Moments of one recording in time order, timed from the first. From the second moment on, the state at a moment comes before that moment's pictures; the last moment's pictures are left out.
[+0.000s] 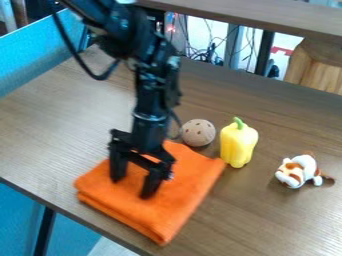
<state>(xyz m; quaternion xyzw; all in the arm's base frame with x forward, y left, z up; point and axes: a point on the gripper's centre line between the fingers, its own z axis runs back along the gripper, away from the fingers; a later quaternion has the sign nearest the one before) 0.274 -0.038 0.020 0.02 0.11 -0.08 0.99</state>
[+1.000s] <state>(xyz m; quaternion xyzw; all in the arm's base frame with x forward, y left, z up) 0.272 -0.078 0.060 -0.01 0.05 -0.09 0.99</state>
